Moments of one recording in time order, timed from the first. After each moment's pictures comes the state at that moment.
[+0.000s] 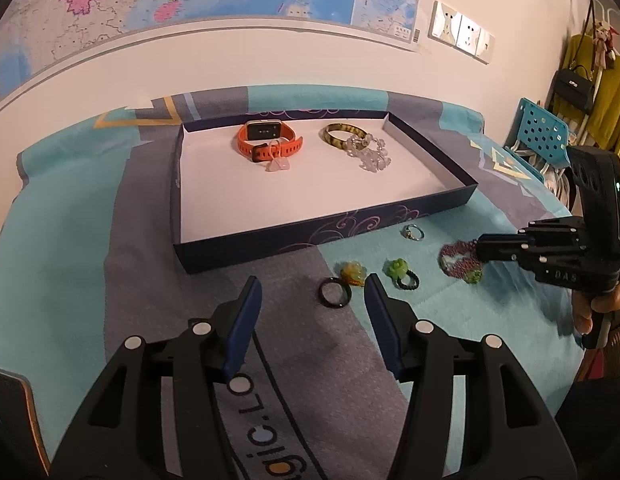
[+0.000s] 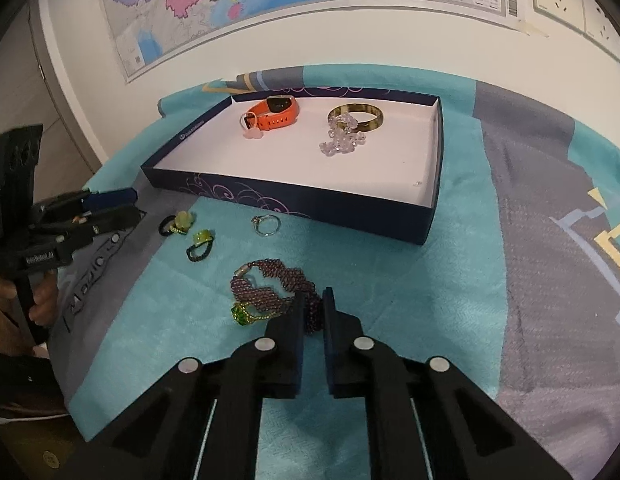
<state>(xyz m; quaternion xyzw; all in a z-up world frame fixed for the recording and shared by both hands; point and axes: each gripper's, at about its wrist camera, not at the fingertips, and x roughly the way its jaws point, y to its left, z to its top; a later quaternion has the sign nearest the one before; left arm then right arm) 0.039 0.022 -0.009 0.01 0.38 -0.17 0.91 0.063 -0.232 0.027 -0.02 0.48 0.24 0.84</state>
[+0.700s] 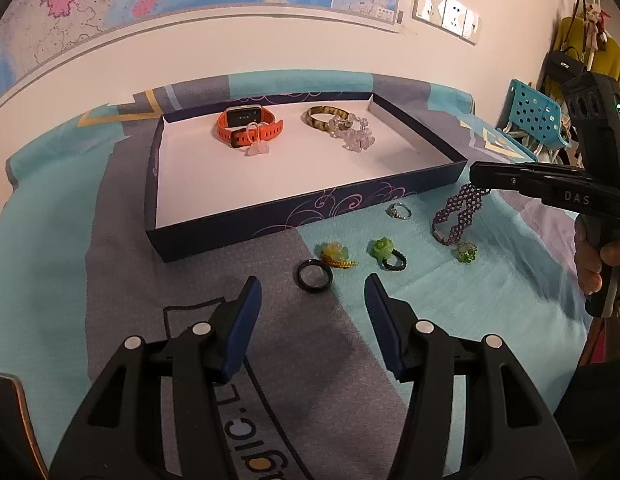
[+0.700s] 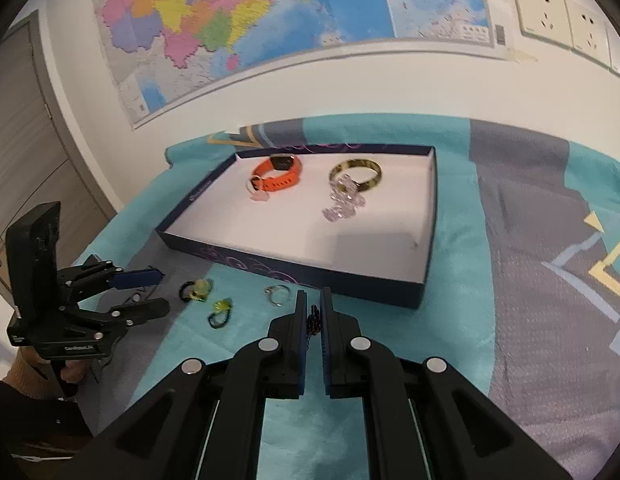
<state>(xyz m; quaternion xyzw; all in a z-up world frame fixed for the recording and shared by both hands) 0.037 0.010 -0.017 0.03 0.40 -0.18 0.90 0.083 -0.239 0.054 0.03 0.44 0.25 0.86</state>
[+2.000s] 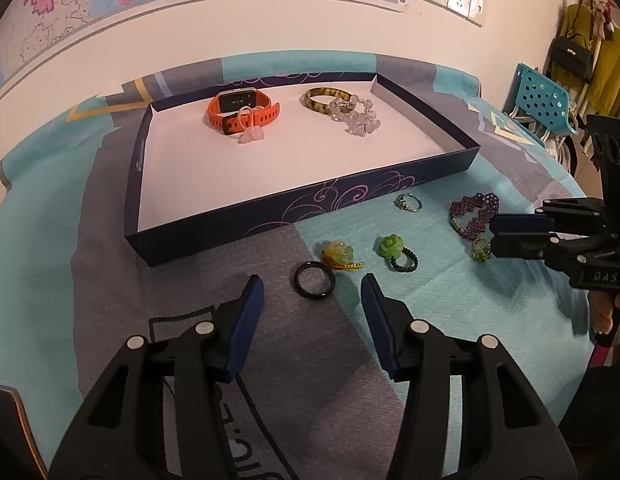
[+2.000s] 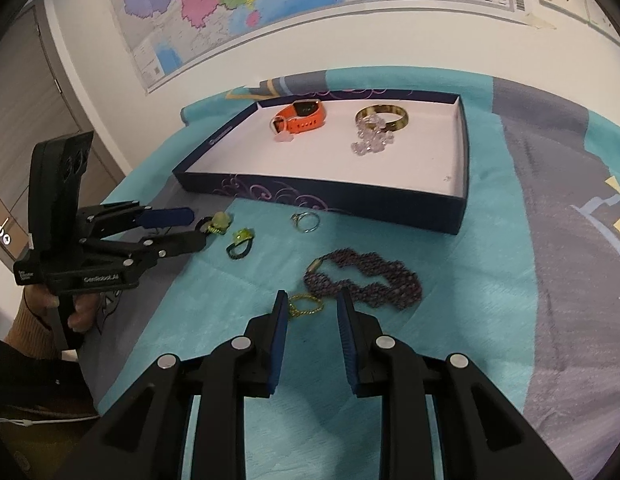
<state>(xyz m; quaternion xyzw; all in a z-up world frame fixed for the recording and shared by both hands) 0.054 -0.001 -0.026 0.05 0.42 -0.18 0.89 0.050 -0.226 0.029 0.01 0.48 0.28 0.83</state>
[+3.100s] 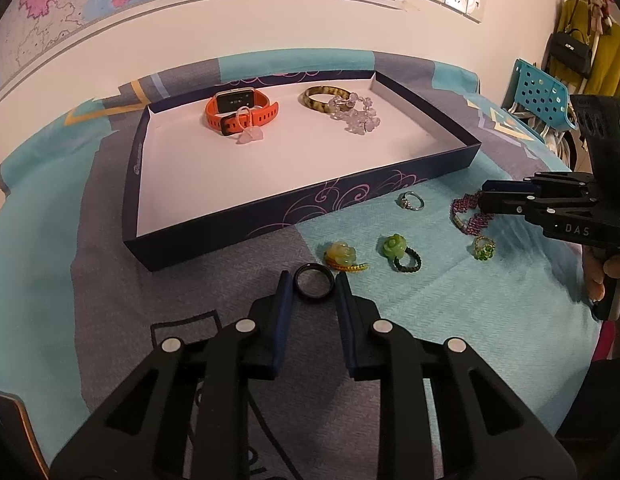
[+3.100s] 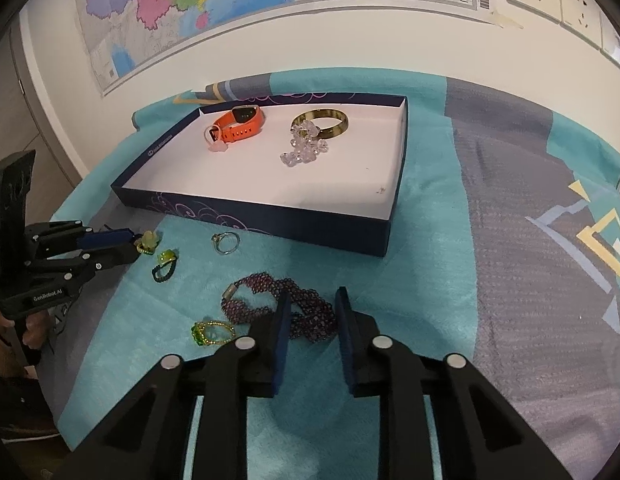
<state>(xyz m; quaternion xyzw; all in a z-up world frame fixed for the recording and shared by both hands) 0.055 -0.002 -0.027 0.05 0.42 -0.18 0.89 0.081 -0.245 0.021 -0.02 0.48 0.21 0.85</state>
